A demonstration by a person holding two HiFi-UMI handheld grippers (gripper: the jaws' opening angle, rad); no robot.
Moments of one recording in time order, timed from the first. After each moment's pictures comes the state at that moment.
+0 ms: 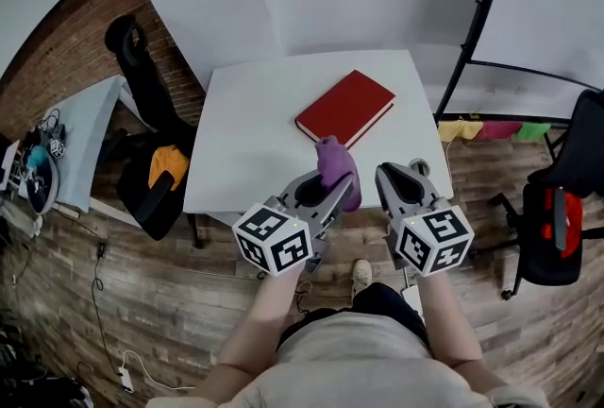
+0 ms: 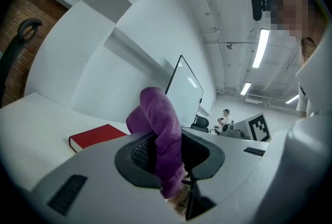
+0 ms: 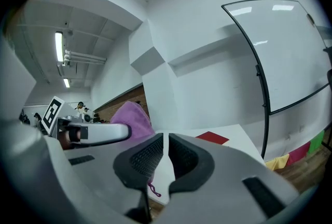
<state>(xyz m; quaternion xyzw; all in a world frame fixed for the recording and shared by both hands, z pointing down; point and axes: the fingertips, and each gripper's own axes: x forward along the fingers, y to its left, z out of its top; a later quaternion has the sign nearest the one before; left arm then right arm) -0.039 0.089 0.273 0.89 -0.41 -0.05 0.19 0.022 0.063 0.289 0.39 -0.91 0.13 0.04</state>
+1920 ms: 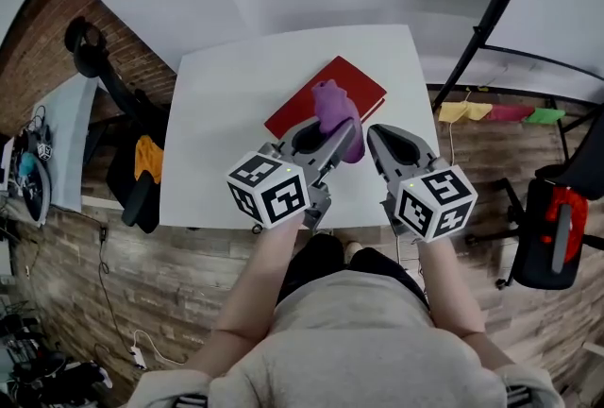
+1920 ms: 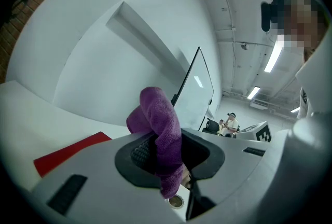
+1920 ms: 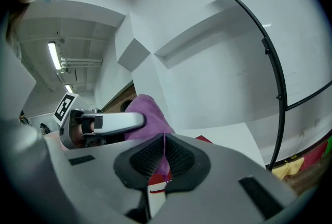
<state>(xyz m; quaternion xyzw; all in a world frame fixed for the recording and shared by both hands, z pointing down) -0.009 -0.099 0.289 0.88 -0.41 -0.05 0.23 0.036 -0.101 0.318 0.34 -0.92 0.18 0.05</state>
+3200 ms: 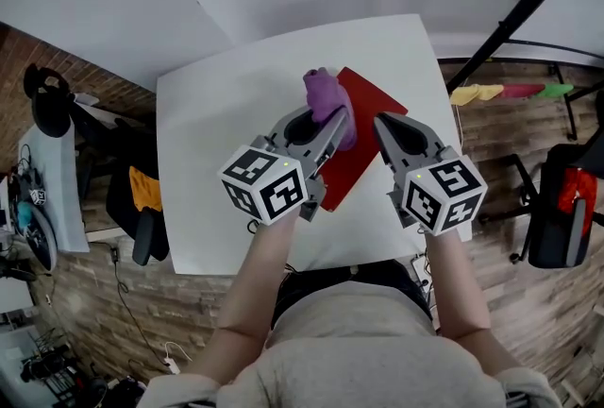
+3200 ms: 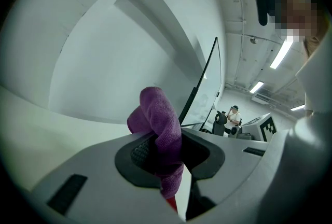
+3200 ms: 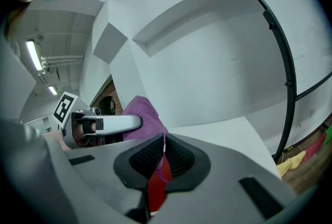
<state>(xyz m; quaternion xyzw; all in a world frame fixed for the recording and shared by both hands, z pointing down) -0.068 -0.220 0.336 0.88 -0.40 0.01 0.26 -0.003 -0.213 0.361 0.39 -0.89 0.23 0.08</state>
